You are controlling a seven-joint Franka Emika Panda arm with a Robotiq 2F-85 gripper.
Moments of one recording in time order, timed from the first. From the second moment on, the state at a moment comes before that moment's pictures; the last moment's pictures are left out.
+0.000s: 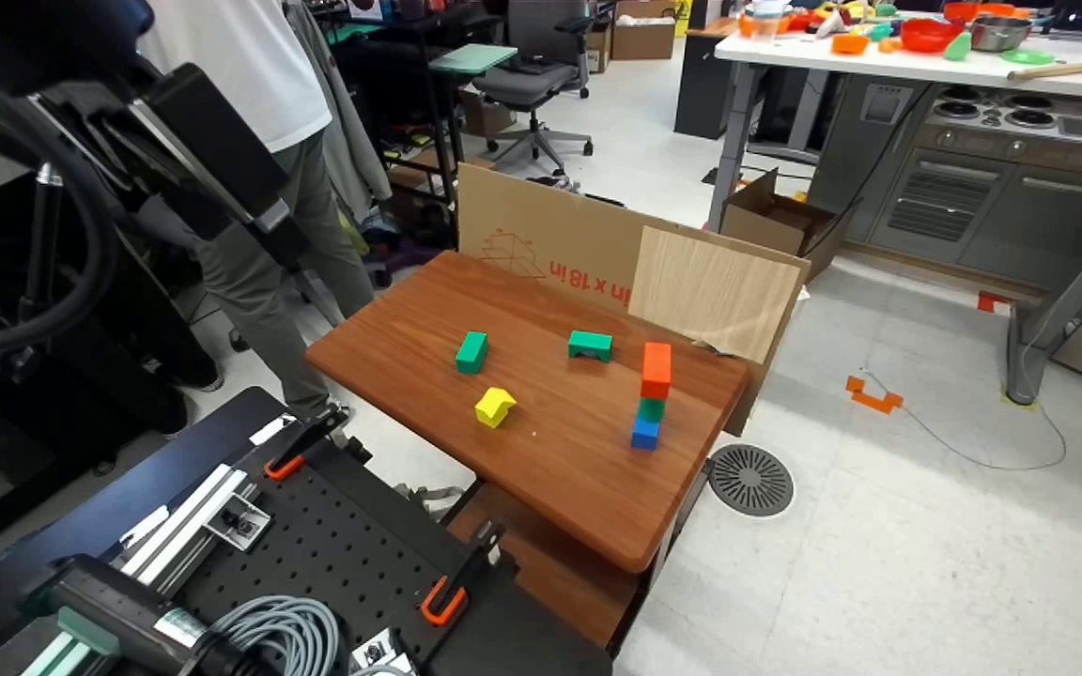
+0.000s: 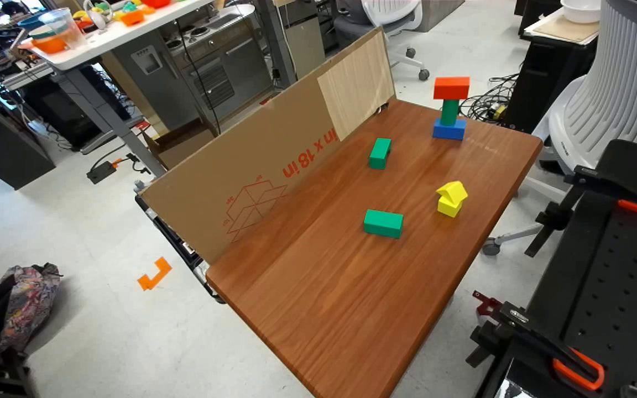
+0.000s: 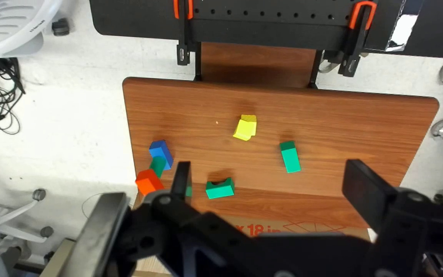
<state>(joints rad) 0.01 -0.99 0.02 -2.85 -0.10 2.09 -0.03</state>
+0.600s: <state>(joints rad) 0.01 -0.99 0.02 -2.84 -0.10 2.09 -0.03</state>
